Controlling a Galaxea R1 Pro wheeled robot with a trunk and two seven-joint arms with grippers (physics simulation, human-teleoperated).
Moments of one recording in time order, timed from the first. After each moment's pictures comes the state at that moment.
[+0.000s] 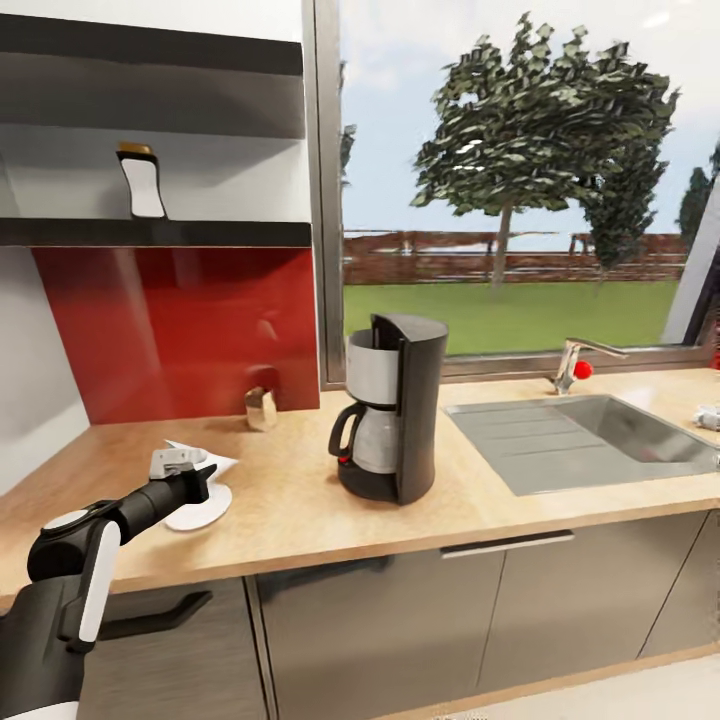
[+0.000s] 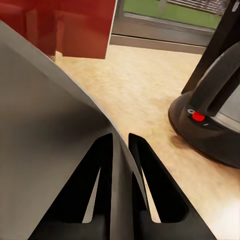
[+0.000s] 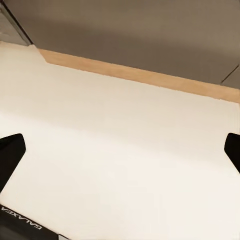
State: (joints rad) left arm -0.42 0.08 0.30 -1.56 0.03 0.73 -0.55; right arm -0.12 -0.05 0.07 -0.36 0.20 -0.25 0.26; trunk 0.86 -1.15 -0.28
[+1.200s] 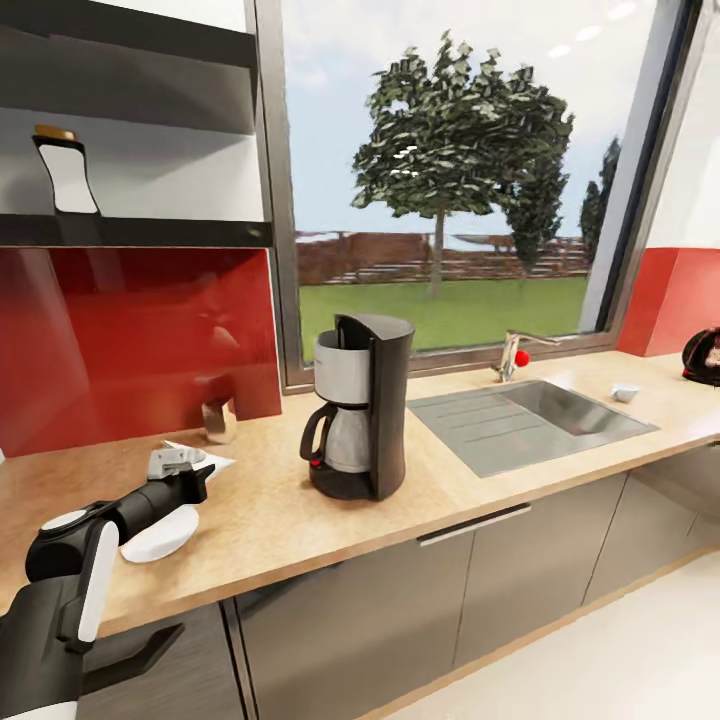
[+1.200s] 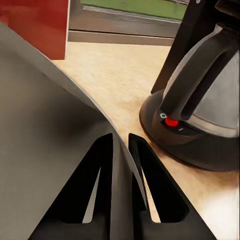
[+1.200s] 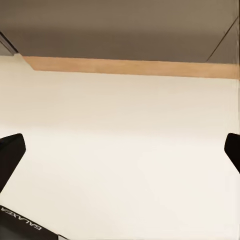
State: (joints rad) left arm -0.42 0.08 0.31 -1.56 0.03 0.73 -0.55; right arm -0.12 -0.05 0.06 -0.36 0.20 -0.25 0.26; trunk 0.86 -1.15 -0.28
